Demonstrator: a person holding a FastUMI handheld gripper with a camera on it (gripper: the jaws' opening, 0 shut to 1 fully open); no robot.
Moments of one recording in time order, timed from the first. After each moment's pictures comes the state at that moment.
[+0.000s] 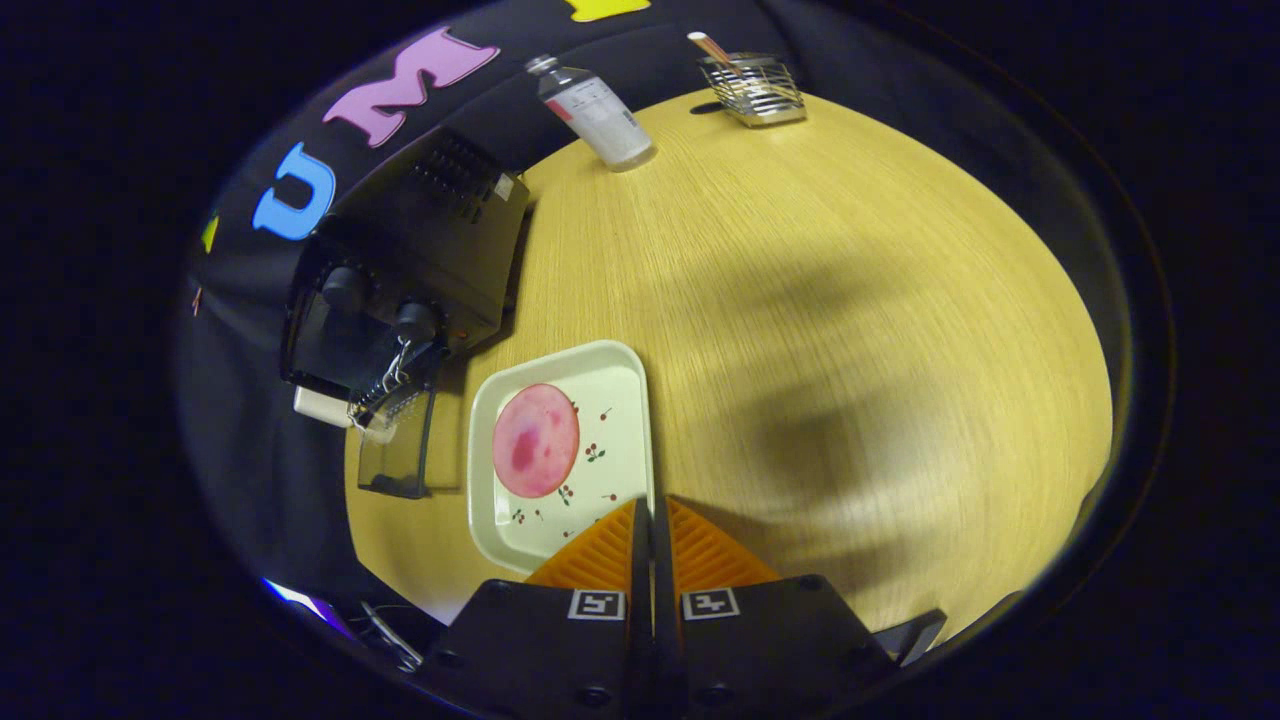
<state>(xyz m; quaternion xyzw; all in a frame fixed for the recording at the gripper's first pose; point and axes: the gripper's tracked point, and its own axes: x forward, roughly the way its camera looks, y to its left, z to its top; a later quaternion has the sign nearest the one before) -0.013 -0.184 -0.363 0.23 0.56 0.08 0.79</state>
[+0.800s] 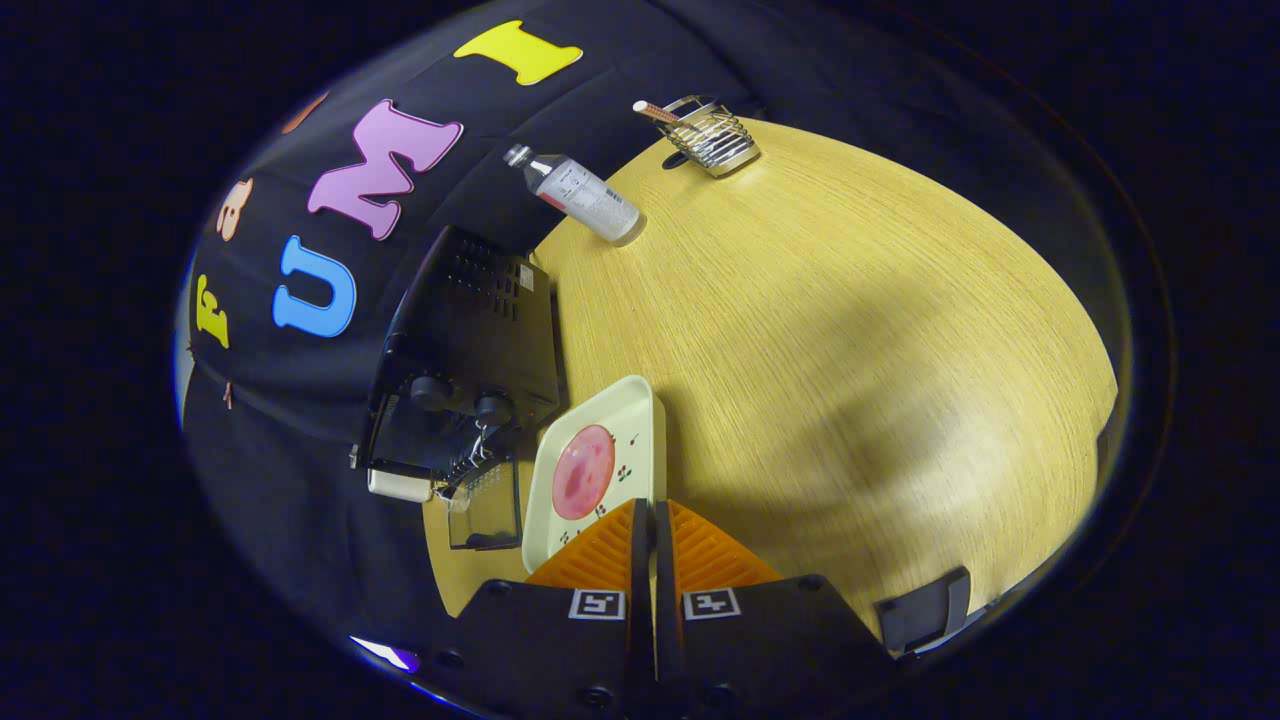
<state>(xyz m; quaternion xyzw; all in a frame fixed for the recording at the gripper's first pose) 0.002 -0.197 -0.294 0.34 0.49 0.05 0.80</state>
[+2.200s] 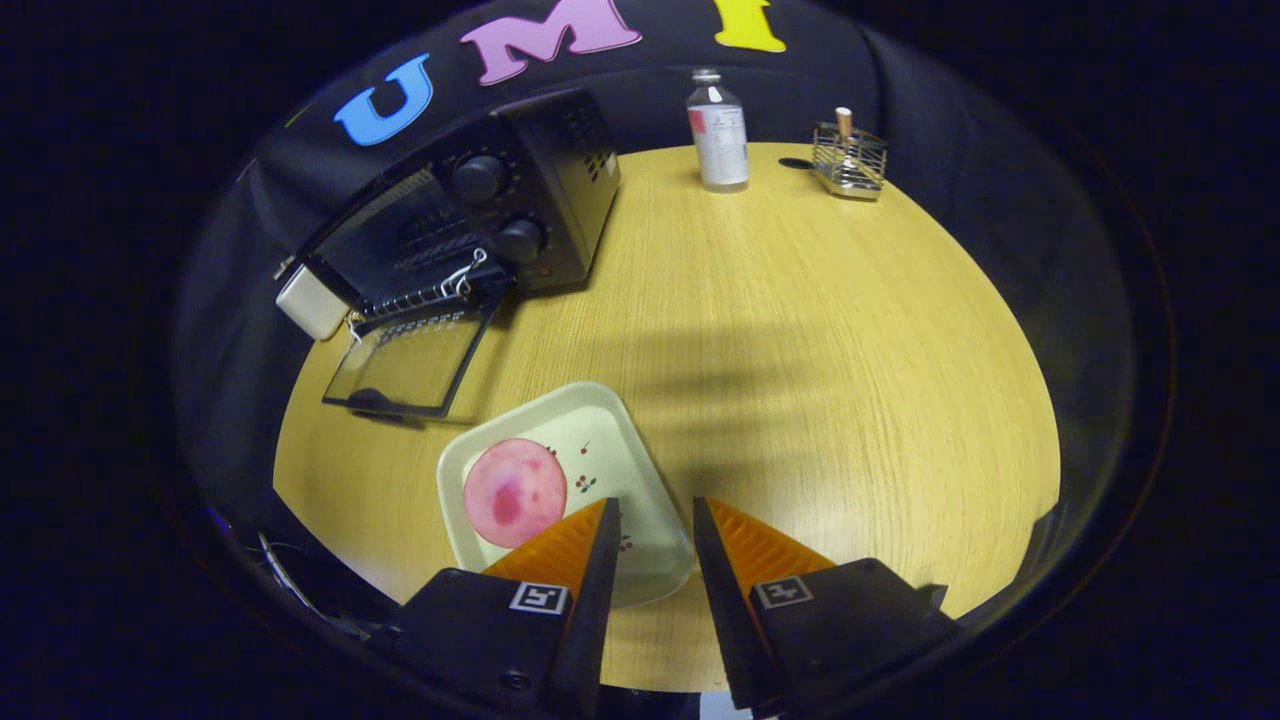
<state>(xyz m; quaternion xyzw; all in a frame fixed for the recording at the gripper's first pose) -0.046 -0.148 -0.348 0.03 0.53 0.12 0.84</state>
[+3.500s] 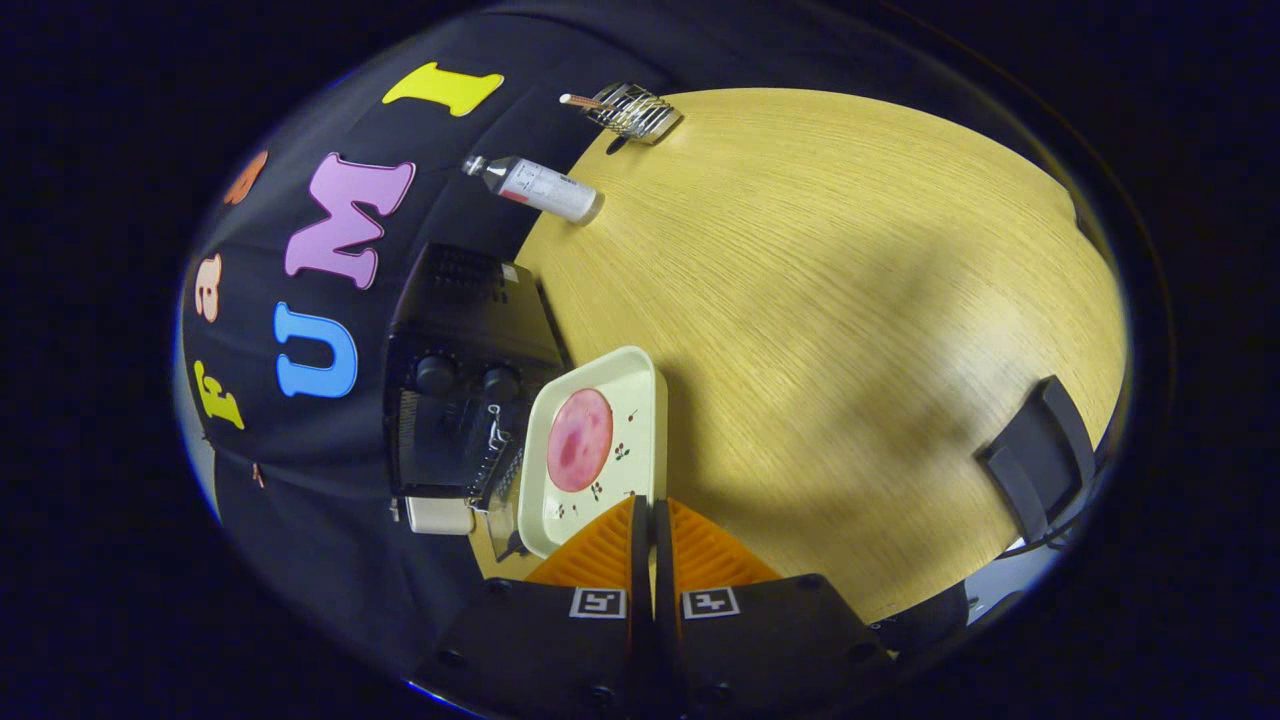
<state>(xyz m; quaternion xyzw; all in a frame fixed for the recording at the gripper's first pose) -0.049 -0.147 -0.290 0.45 0.48 -0.01 0.75</state>
